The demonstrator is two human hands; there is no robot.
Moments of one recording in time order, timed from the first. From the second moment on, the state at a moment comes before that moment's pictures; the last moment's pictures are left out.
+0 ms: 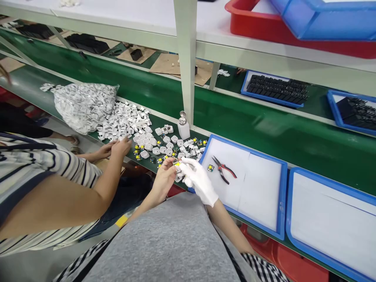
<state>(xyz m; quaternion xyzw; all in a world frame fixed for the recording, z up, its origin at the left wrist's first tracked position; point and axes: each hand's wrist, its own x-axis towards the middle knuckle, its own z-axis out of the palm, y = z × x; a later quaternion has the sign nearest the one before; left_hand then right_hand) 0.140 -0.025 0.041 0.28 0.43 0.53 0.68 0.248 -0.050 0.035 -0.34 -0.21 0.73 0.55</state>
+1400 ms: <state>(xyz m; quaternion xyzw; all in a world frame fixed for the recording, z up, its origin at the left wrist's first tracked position) 0.132 -0.031 0.036 0.30 0.51 0.45 0.67 0.268 -0.041 0.039 -0.47 -0.85 0.02 0.24</state>
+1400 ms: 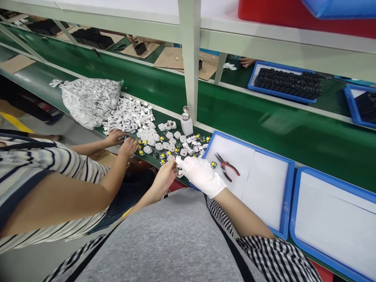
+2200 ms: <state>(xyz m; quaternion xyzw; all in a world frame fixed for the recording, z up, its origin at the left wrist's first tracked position) 0.136 -0.053 0.060 0.34 0.45 0.43 0.71 0.273 -0.063 0.033 -0.40 -0.63 0.34 0.58</state>
